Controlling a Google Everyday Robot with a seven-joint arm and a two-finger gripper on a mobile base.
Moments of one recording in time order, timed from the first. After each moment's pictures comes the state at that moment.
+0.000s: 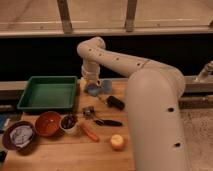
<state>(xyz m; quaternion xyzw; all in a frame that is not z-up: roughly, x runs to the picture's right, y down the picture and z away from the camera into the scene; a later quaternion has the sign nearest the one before) -0.079 -0.014 0.829 -0.32 0.09 0.44 0.83</state>
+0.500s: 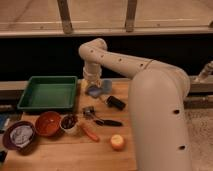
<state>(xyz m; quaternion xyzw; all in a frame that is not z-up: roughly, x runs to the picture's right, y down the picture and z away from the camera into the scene) -0.080 -0.010 0.828 -0.32 0.10 0.45 0.83</state>
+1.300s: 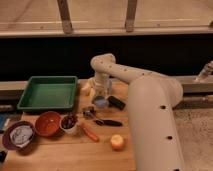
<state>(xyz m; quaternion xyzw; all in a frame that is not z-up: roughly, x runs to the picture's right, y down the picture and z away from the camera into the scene) -0.034 0.065 0.895 -0.38 0.17 0.53 0.74</state>
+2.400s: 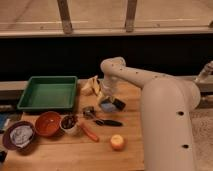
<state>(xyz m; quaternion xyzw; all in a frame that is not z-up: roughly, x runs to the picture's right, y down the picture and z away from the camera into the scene) 0.013 0.079 0.879 -0.36 0.20 0.59 0.70</state>
